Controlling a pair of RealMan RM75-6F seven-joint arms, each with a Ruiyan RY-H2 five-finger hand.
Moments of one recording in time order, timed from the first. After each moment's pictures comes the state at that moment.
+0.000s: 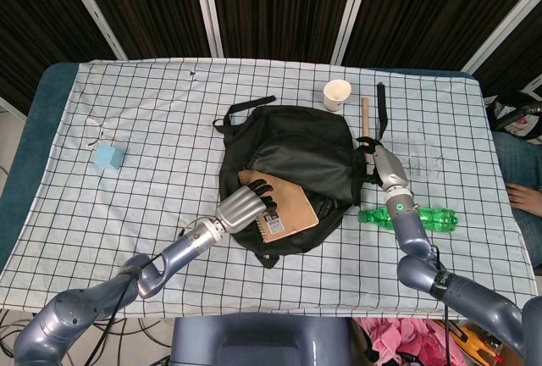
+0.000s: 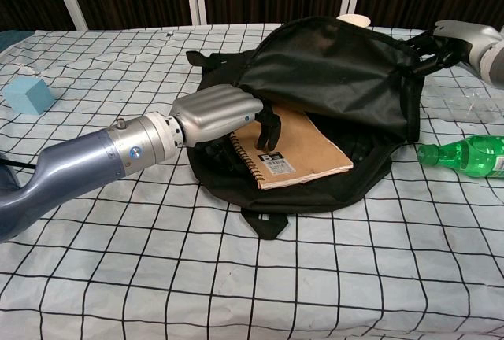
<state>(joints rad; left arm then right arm) -0.96 -2.02 -0.01 -0.66 1.67 1.05 -0.23 0.72 -1.57 0.39 -1.19 -0.84 0.77 0.17</state>
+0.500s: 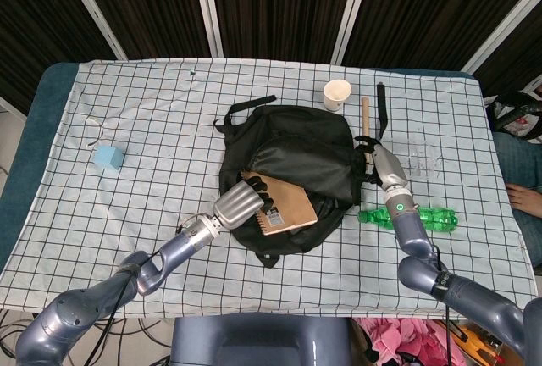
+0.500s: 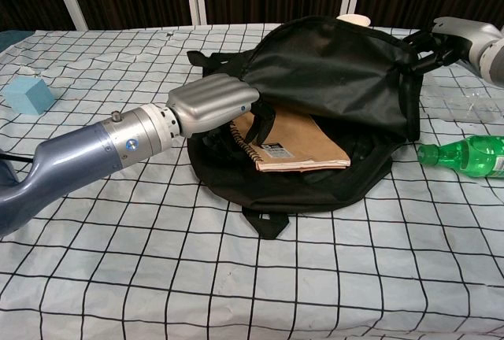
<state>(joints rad) -0.97 -2.03 -0.01 -0.61 1.67 1.09 -0.24 0.71 -1.56 0.39 -1.19 -0.89 0.77 0.20</state>
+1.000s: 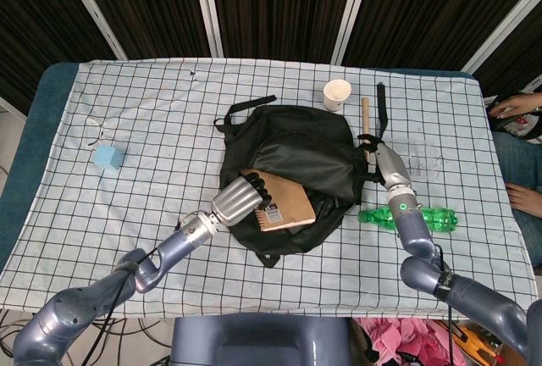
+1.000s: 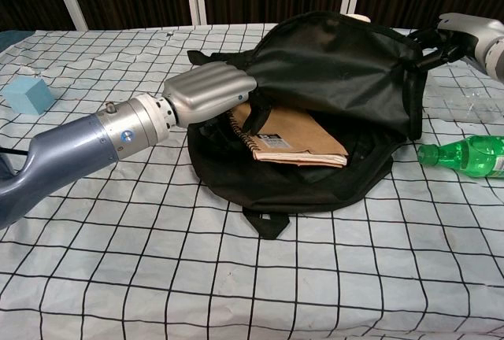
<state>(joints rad) -0.97 -2.00 -0.01 -0.62 1.67 1.13 -0.22 0.70 -1.55 0.40 -1.19 -0.90 0.78 0.22</state>
